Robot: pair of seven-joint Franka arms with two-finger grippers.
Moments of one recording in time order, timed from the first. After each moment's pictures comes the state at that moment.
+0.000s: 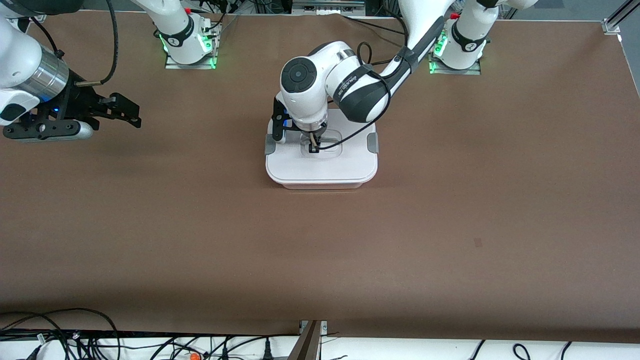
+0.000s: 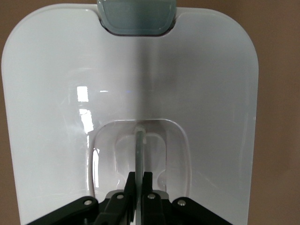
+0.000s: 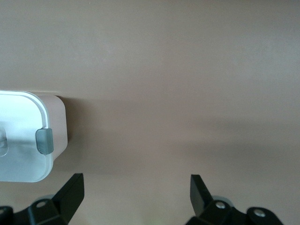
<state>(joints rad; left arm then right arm) -0.66 0.69 -0.25 -1.26 0.12 1.82 0.65 0.20 0.06 -0.05 -1.56 0.06 1.57 0.11</state>
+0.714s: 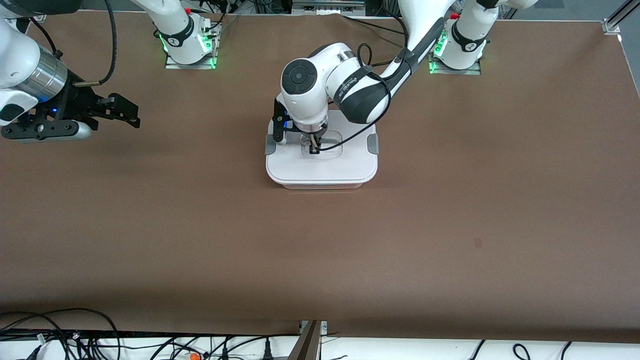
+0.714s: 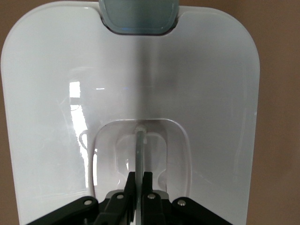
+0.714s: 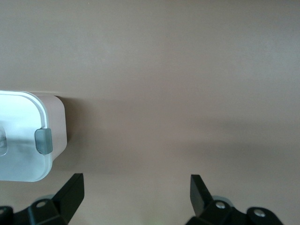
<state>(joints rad) -0.66 0.69 -0.25 -1.26 0.12 1.82 0.65 0.20 0.06 -0.05 -1.56 0.06 1.57 0.11</state>
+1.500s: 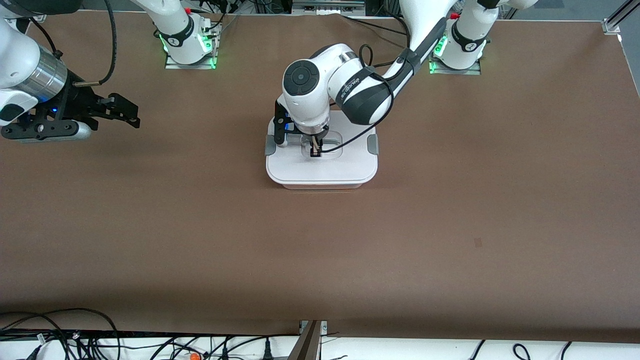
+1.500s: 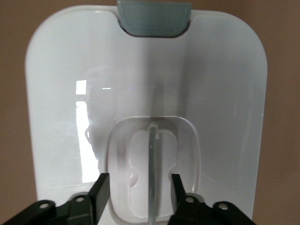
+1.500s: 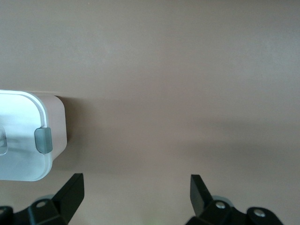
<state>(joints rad) -0.65 0.69 -0.23 -1.22 0.12 1.82 0.65 0.20 0.06 -0.05 -1.56 0.06 1.57 0.11</state>
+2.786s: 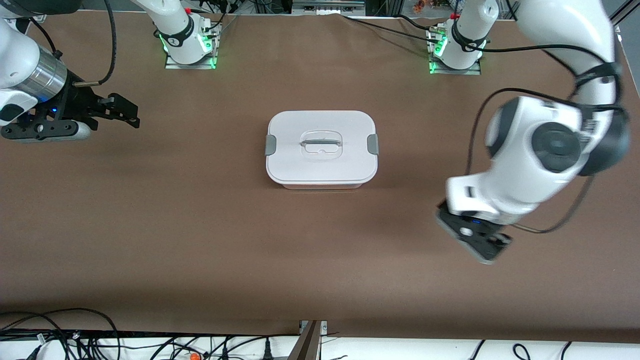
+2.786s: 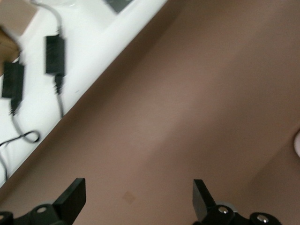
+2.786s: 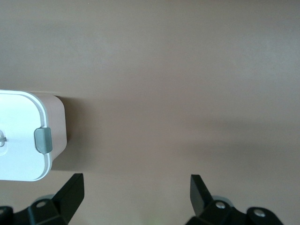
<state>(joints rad) -0.15 0.62 -0.09 -1.07 0.11 1.88 0.51 0.20 0.06 -0.05 -1.56 0.06 1.57 0.11</state>
